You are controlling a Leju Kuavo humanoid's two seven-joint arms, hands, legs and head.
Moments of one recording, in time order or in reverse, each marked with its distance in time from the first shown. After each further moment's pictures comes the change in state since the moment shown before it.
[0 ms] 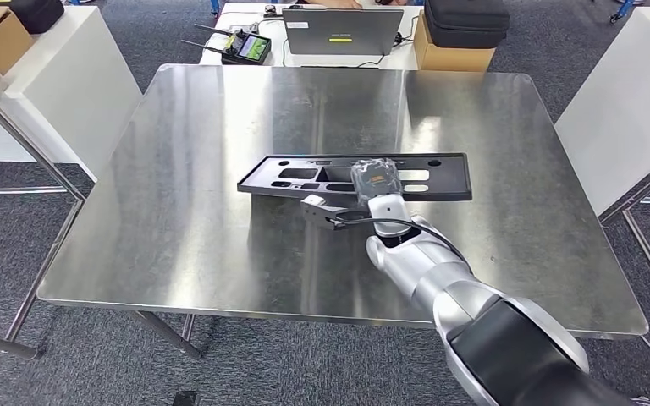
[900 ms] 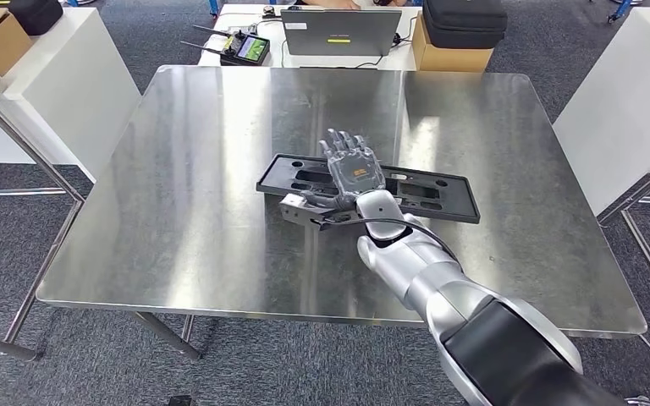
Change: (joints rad) left arm 0.012 0.012 -0.024 0.000 0.024 0.071 0.023; right arm 0.001 0.045 -0.034 -0.031 0.002 -0.229 -0.179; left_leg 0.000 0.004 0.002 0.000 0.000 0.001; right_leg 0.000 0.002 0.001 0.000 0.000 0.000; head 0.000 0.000
